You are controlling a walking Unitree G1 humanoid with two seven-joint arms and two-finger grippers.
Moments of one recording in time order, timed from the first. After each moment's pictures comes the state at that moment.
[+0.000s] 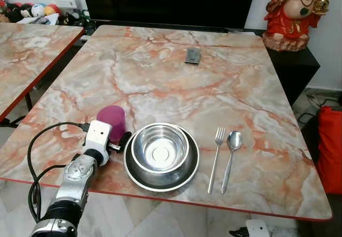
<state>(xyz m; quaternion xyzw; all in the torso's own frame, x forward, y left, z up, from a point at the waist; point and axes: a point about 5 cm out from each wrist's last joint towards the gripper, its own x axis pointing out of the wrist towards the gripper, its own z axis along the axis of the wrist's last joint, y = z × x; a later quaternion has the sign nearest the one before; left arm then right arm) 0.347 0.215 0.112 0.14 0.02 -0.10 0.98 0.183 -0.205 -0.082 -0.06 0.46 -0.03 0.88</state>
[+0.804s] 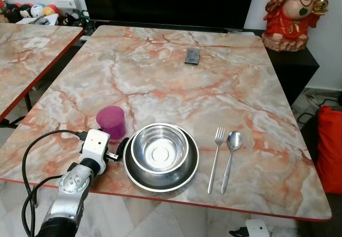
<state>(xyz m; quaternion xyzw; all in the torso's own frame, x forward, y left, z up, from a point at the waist) 0.323 0.215 0.102 0.14 0.00 -0.11 0.98 0.183 -0.205 -0.082 -0.06 0.46 -0.03 0.88</state>
